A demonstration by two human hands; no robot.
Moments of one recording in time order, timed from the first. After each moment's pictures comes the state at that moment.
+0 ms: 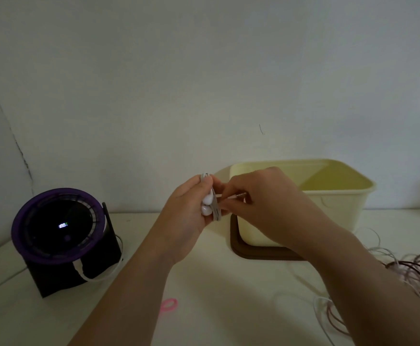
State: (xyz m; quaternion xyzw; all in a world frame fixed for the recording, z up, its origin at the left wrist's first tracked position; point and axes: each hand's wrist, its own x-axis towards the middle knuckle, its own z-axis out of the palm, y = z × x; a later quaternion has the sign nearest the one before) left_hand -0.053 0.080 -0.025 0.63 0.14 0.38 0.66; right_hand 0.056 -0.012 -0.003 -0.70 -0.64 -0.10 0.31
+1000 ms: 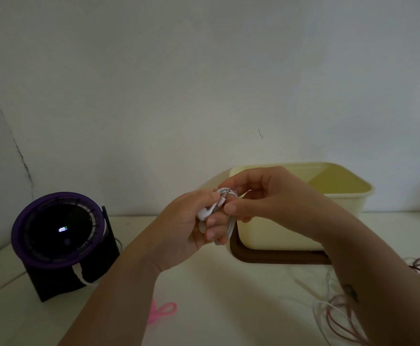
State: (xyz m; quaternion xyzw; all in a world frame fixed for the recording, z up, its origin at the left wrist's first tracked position) left_hand -0.063 0.082 -0.021 0.64 0.06 0.21 0.74; right_hand 0.079 -0.017 -0.001 -0.56 -0.62 0.24 0.49
